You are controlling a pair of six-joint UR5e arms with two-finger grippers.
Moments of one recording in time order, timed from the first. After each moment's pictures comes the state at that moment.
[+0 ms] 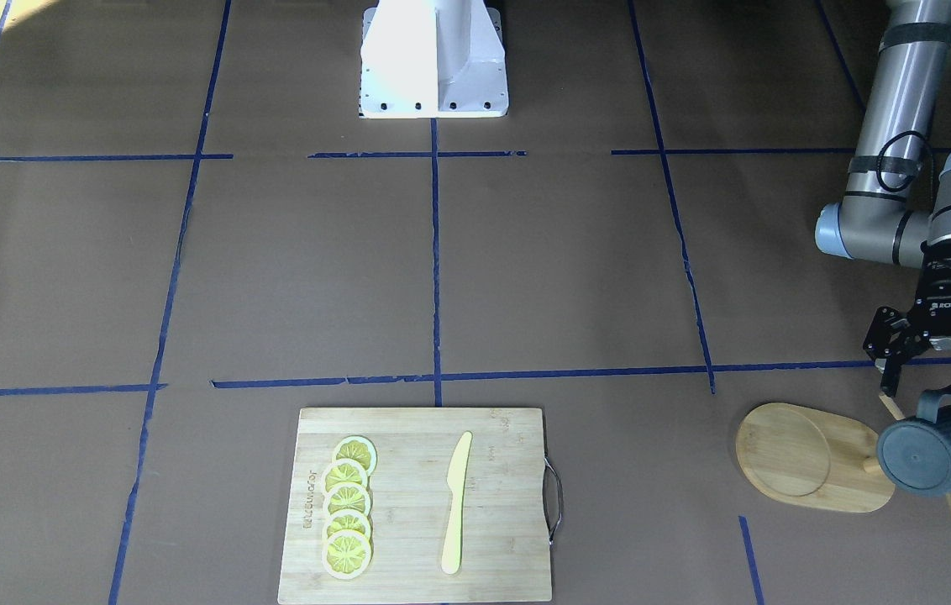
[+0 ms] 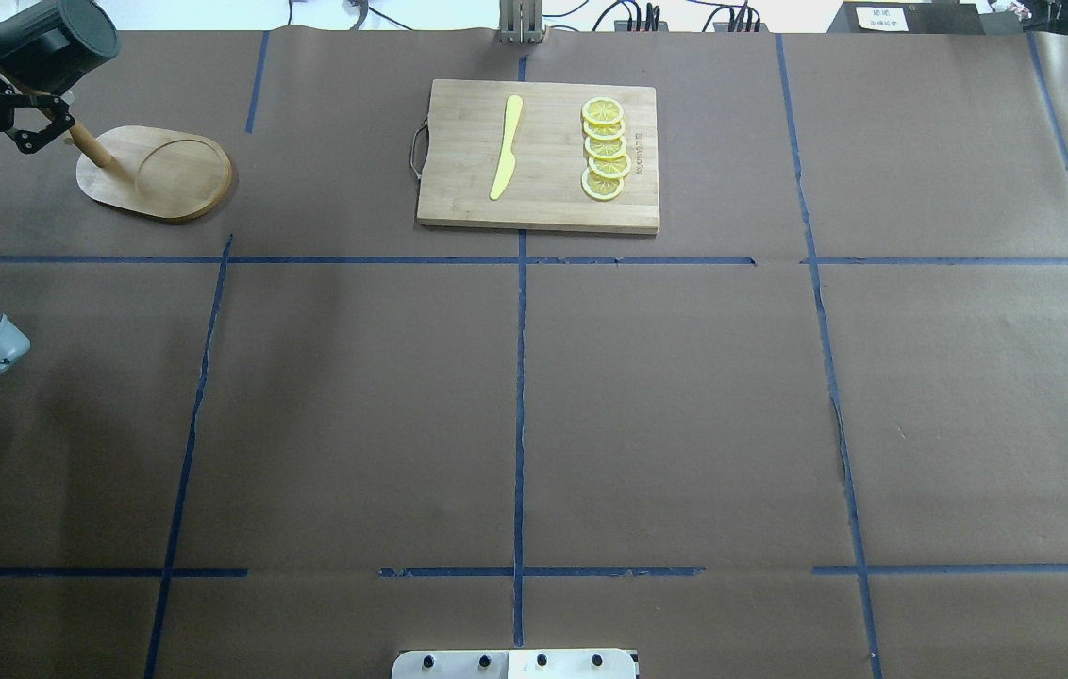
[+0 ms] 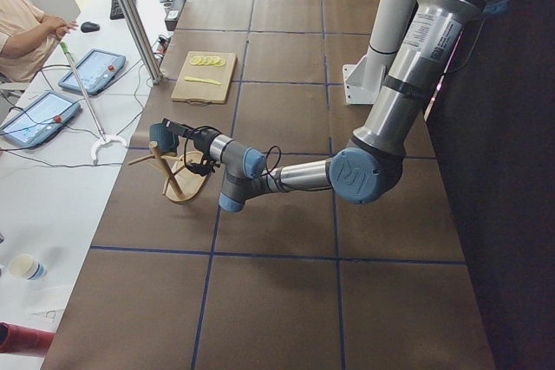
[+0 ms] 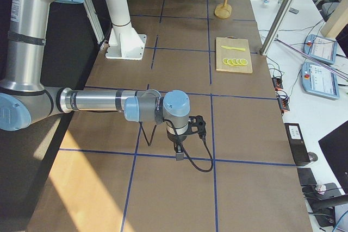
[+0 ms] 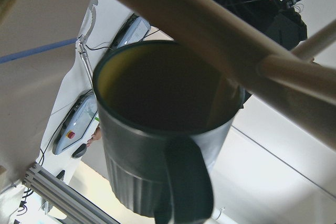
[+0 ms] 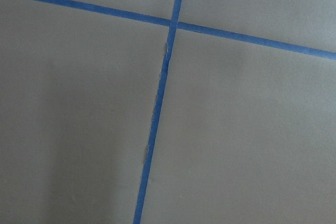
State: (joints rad) left arm -1.01 -1.95 -0.92 -3.77 -1.41 -2.84; right arm 1.58 -1.78 1.83 -1.58 2.28 -0.15
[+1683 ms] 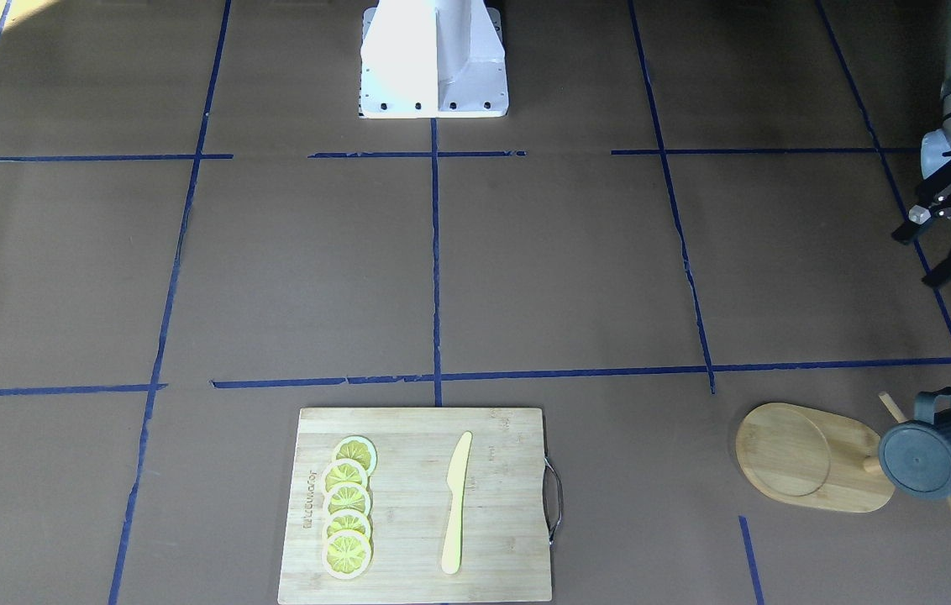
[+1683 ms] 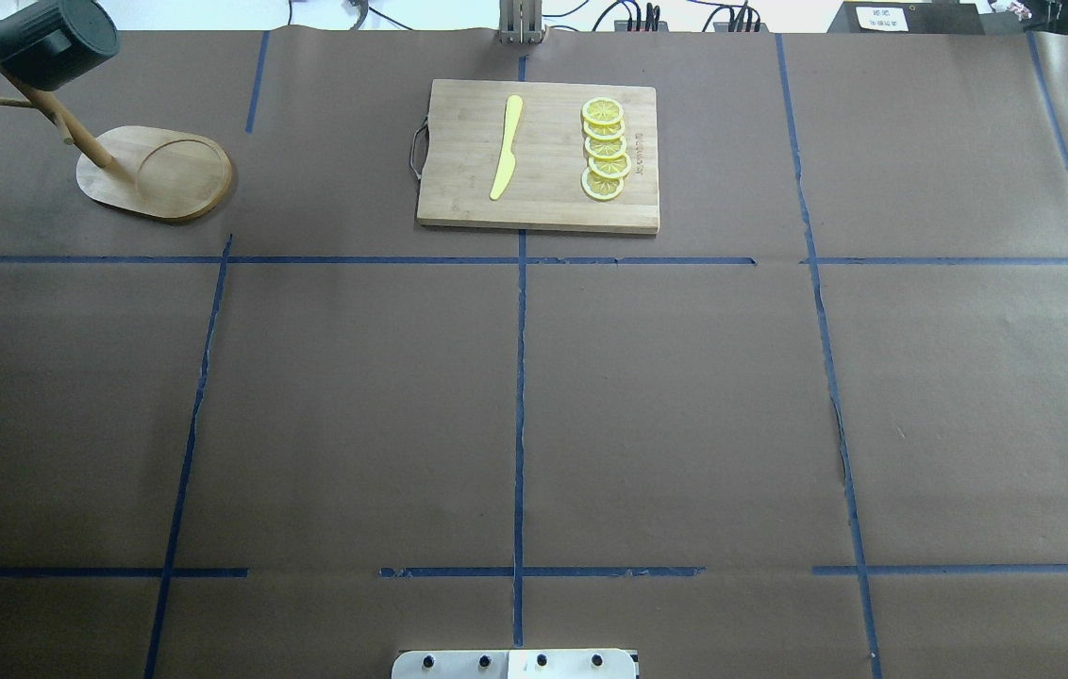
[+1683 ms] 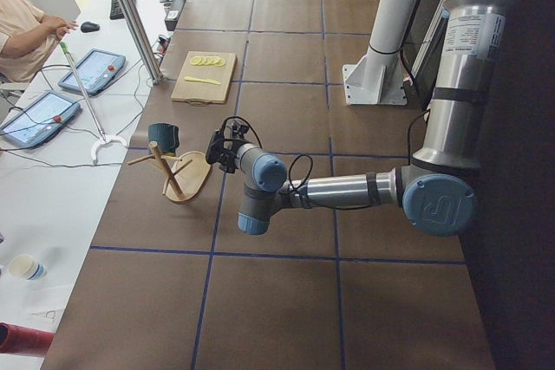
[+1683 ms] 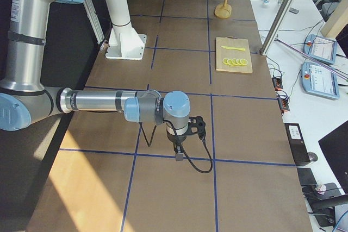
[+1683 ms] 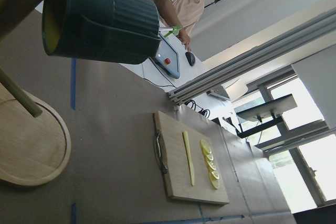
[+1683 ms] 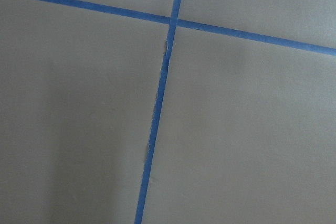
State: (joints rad) left arm -1.25 -1.65 -1.28 -3.41 -2.26 -1.14; right arm 1.58 -1.78 1.82 -1.58 2.29 -0.15
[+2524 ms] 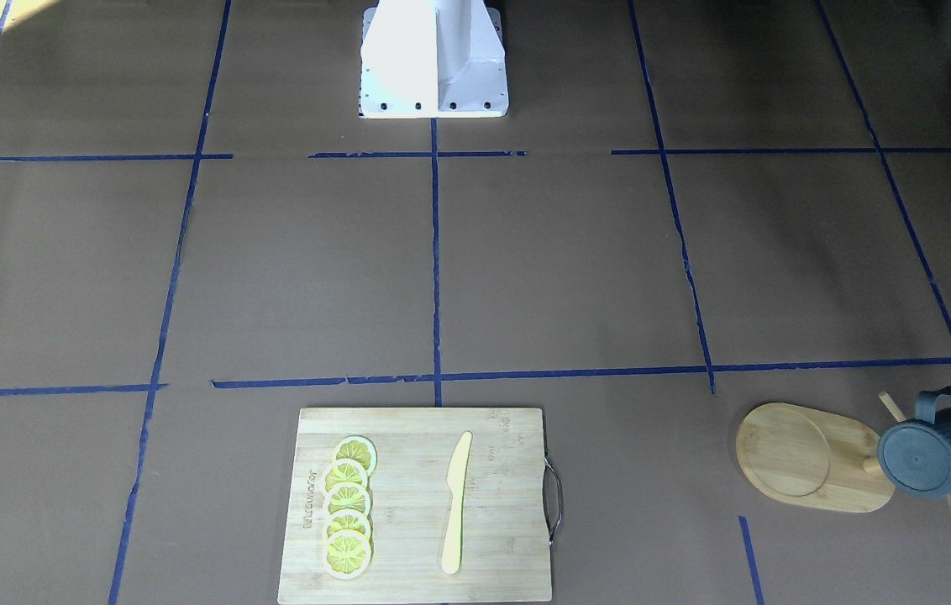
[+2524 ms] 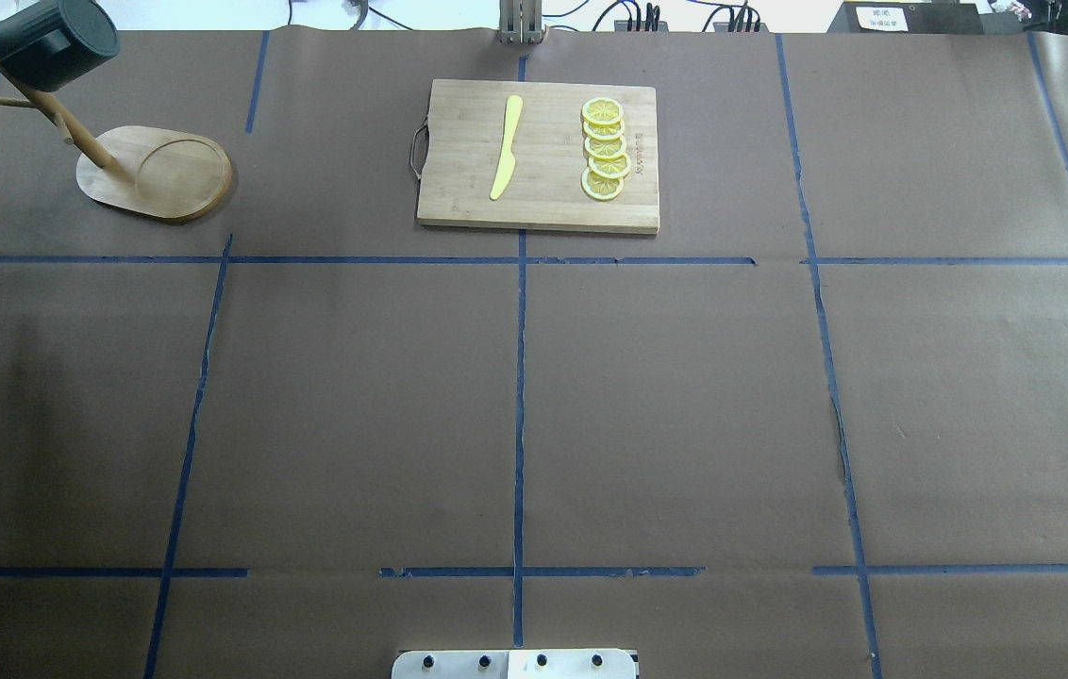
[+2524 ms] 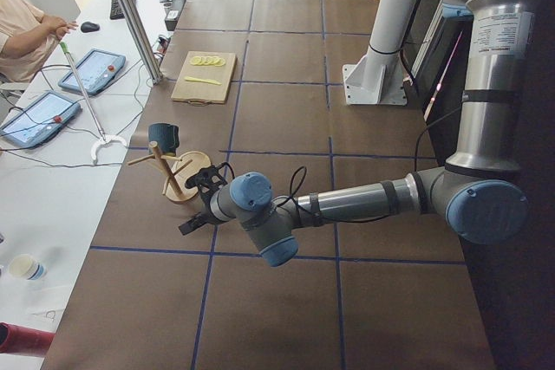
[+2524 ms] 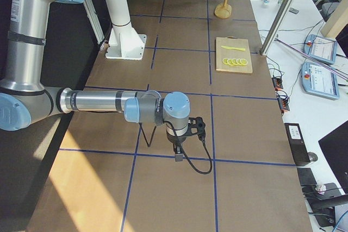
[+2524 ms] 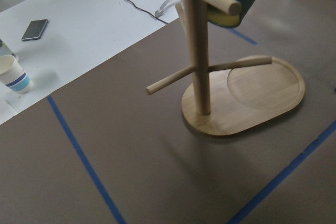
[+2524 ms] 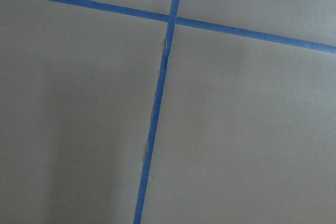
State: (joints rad) left arm -1.47 -1.59 -1.33 -2.68 -2.14 0.18; right arm 1.58 -1.78 1.82 -1.58 2.29 -0.15
